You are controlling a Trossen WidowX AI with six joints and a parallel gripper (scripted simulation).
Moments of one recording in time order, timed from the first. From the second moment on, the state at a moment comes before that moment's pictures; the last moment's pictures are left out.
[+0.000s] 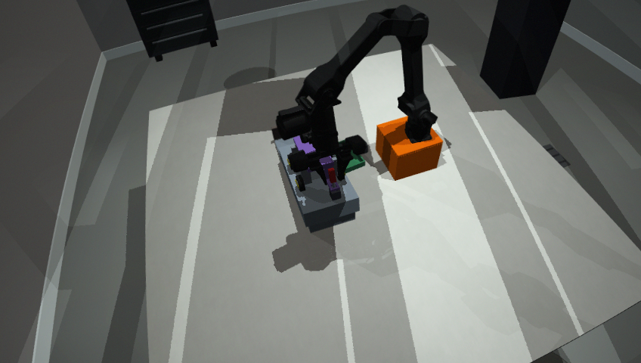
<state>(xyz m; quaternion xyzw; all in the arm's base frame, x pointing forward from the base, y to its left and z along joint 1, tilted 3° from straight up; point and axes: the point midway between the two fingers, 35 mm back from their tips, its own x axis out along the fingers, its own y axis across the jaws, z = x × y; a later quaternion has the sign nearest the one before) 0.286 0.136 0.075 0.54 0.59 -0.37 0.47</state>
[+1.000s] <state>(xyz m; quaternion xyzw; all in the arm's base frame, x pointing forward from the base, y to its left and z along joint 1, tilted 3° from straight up) 0.283 0.134 0.082 0.54 0.59 -0.37 0.47</state>
